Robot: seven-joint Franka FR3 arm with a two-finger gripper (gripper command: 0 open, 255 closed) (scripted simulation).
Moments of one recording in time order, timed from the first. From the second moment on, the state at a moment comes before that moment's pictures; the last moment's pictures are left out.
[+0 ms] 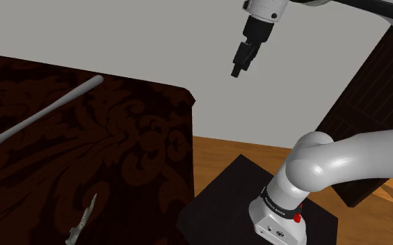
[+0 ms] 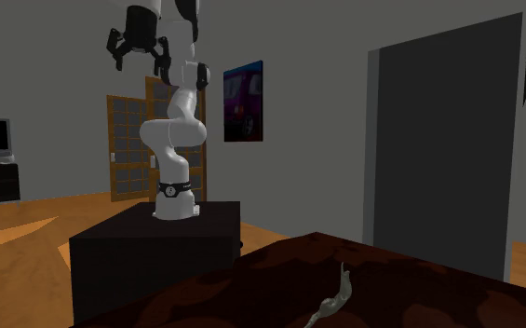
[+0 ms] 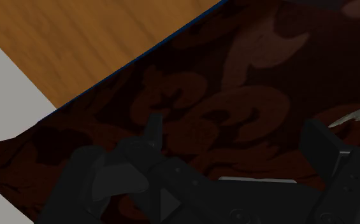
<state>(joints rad) -0.02 -0.82 0.05 -2.27 -0.03 1.56 -0.14</state>
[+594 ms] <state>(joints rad) -0.01 -0.86 0.21 -2.43 0.06 1.68 0.09</state>
